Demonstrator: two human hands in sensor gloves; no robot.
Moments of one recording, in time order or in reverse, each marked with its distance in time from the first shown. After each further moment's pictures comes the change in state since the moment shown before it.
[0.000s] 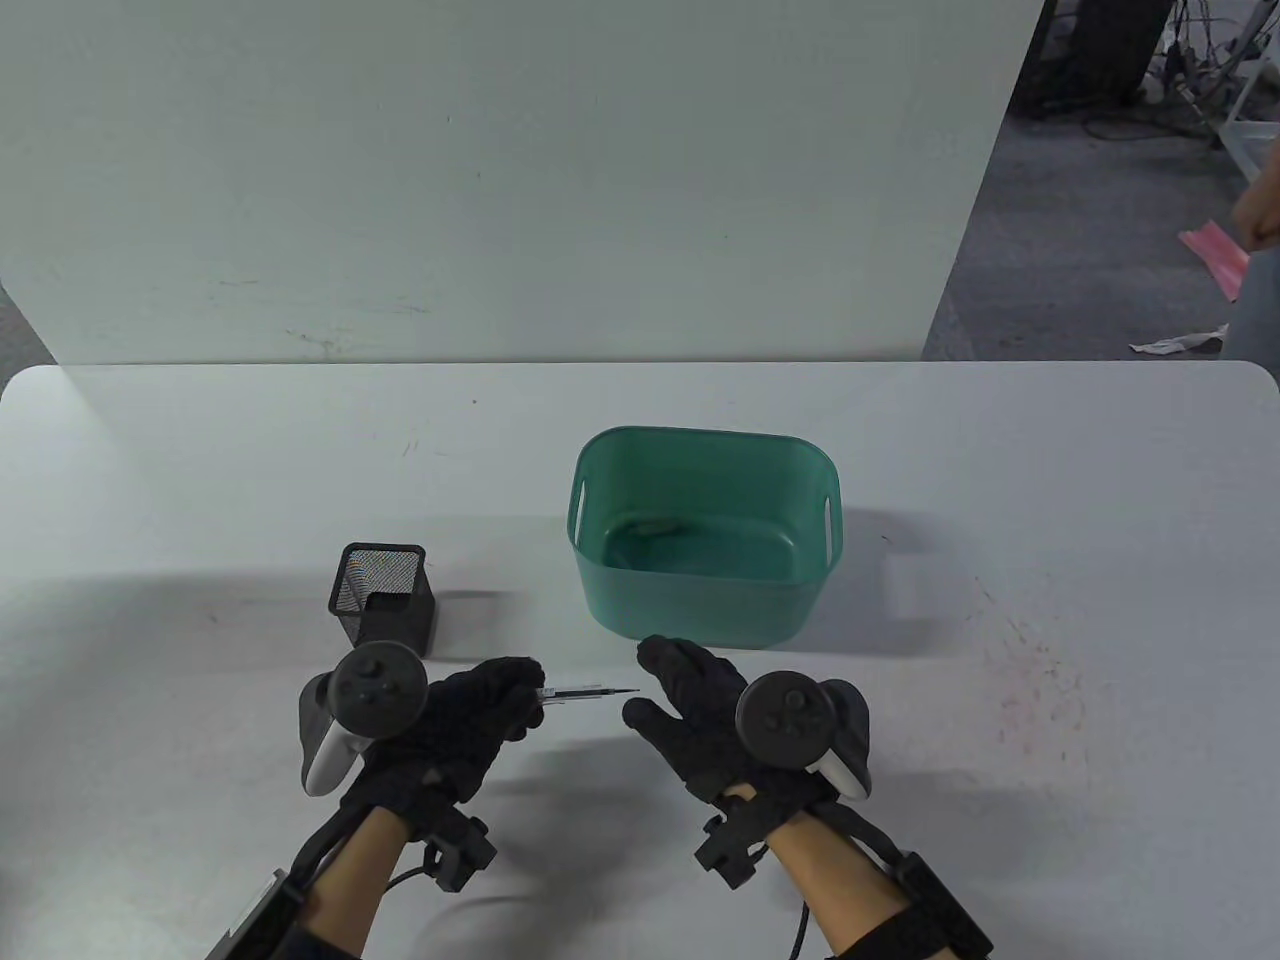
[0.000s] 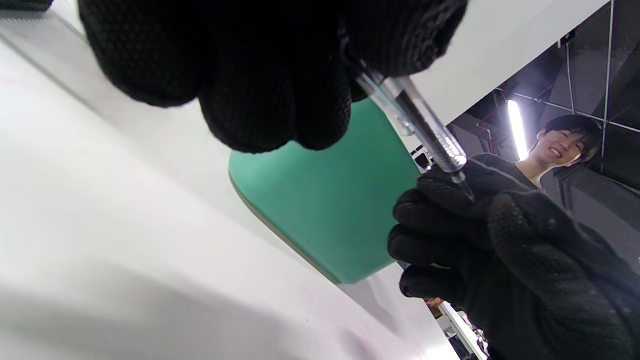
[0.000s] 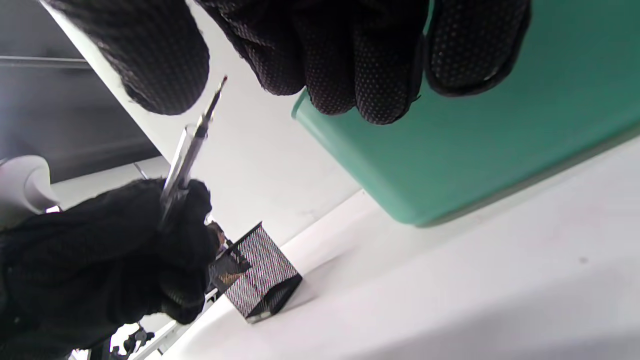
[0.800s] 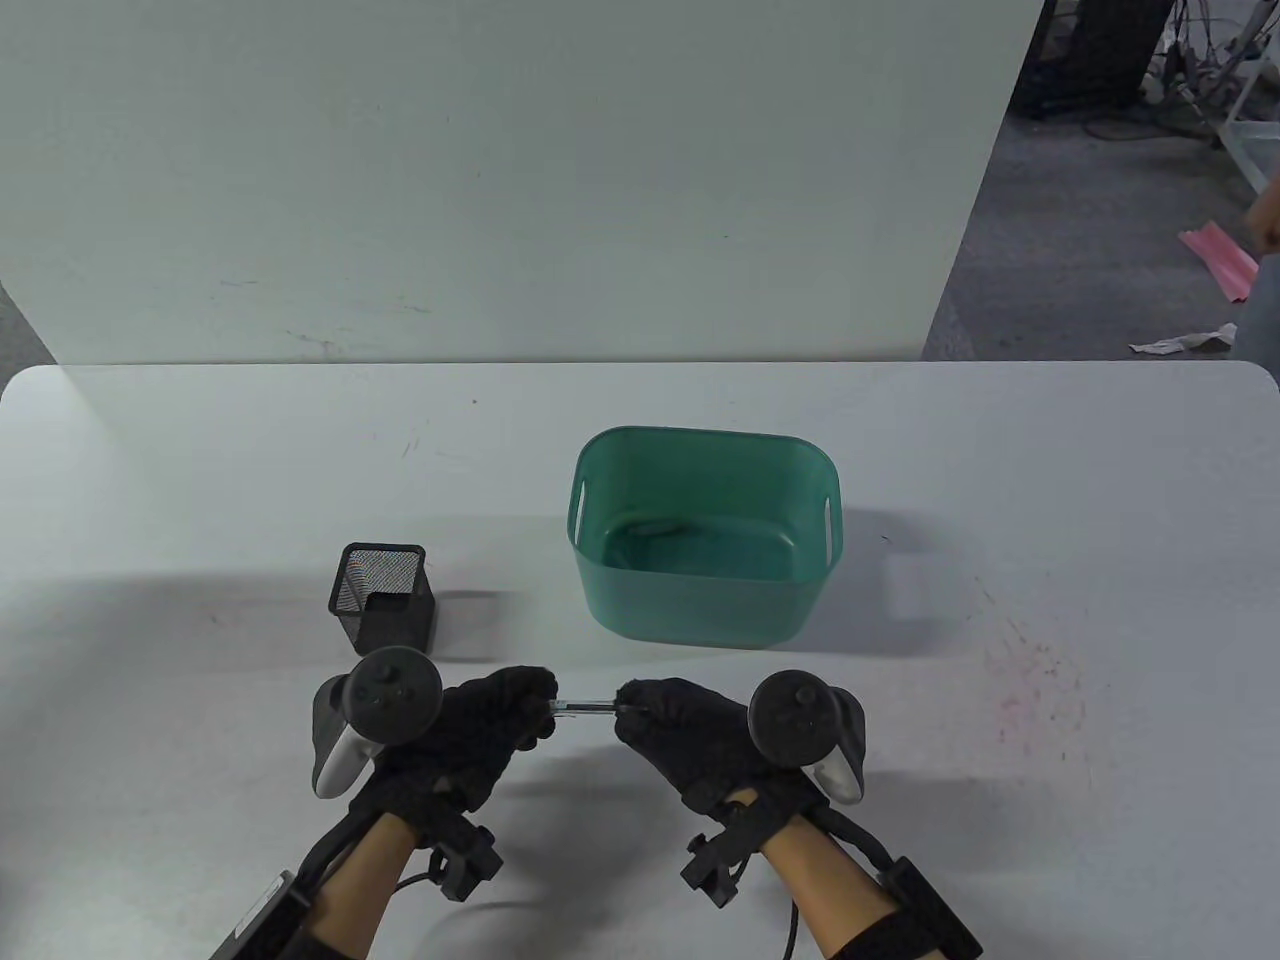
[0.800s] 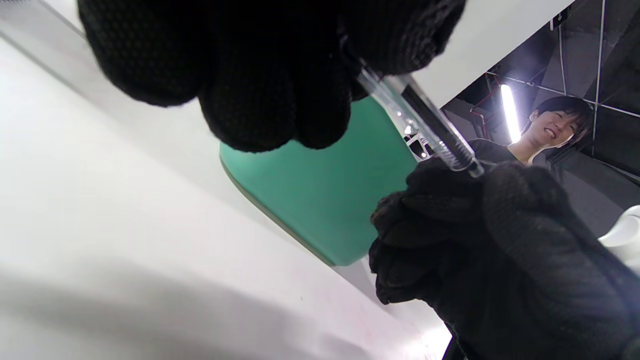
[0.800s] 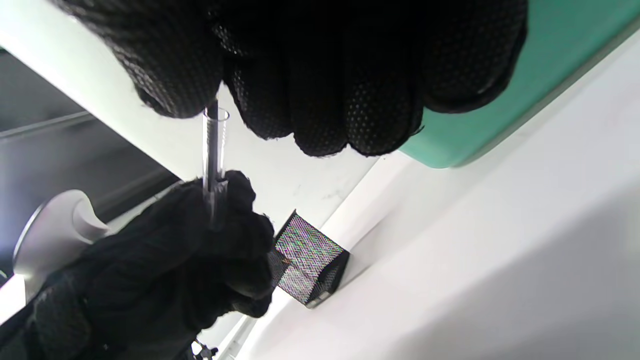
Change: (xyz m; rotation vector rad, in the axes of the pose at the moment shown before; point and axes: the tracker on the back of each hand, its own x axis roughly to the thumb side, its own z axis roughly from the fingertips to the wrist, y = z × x) left_hand 0.007 -0.006 0.000 -0.032 -0.019 -0.011; right_hand -0.014 0.012 0.002 0.010 0.020 -0.304
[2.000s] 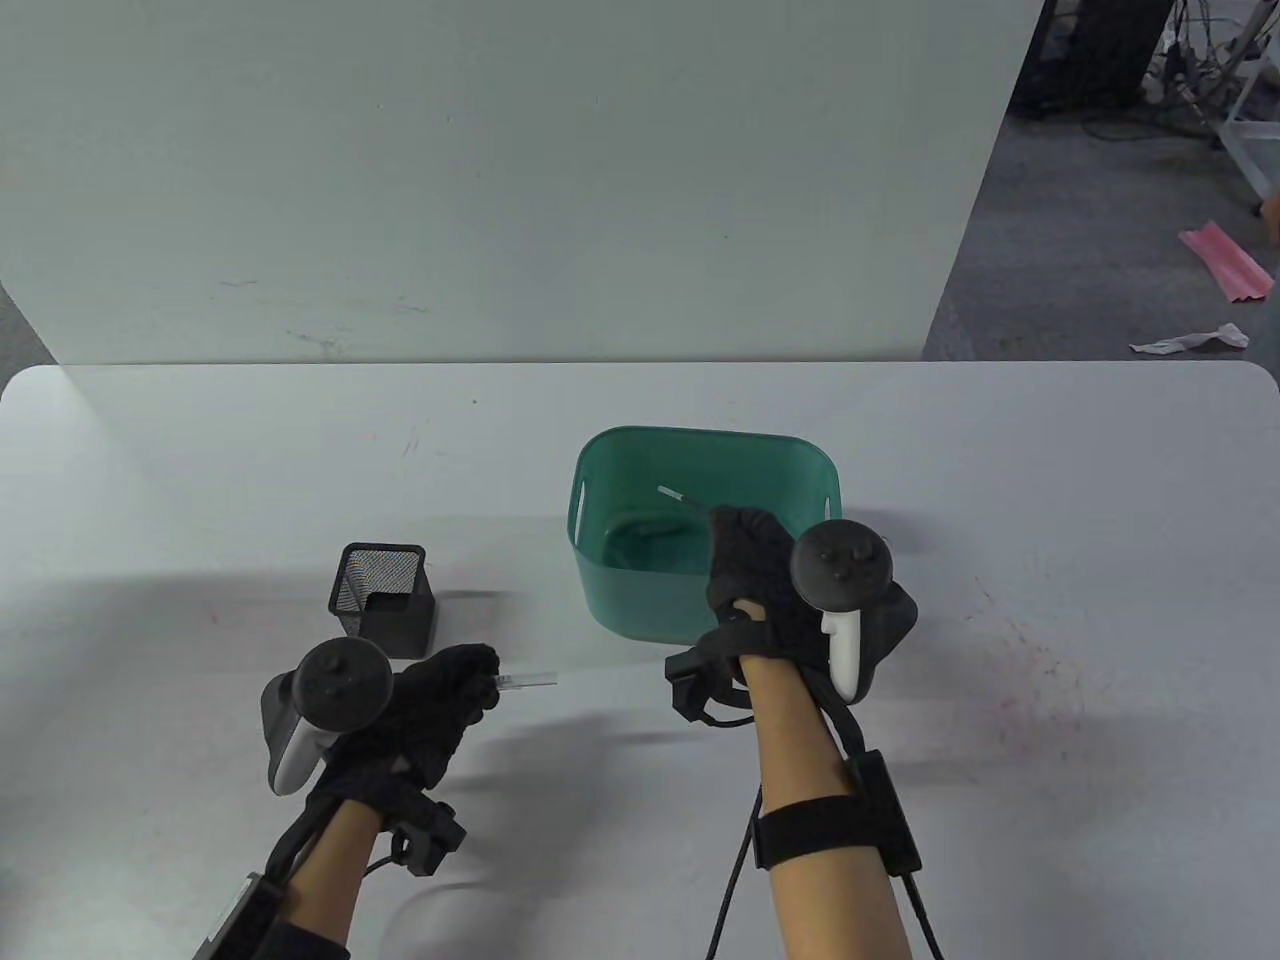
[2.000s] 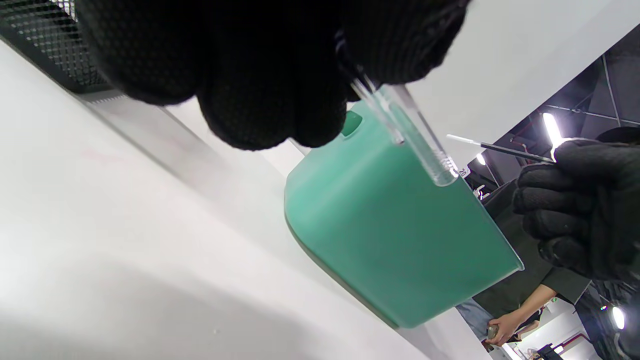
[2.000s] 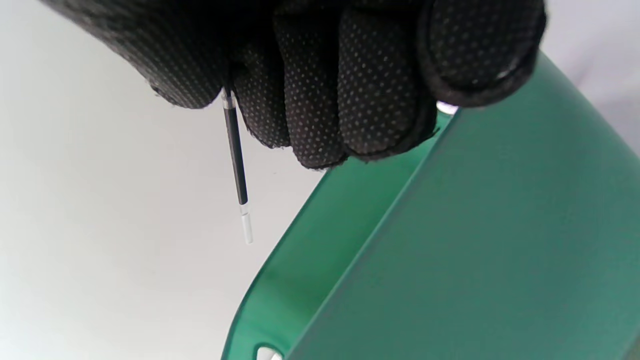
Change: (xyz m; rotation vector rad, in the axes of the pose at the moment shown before) left_hand -0.029 0.030 0.007 0.124 0.105 -0.051; right_hand 0.058 -0.088 -0.065 -0.615 0.552 0.139
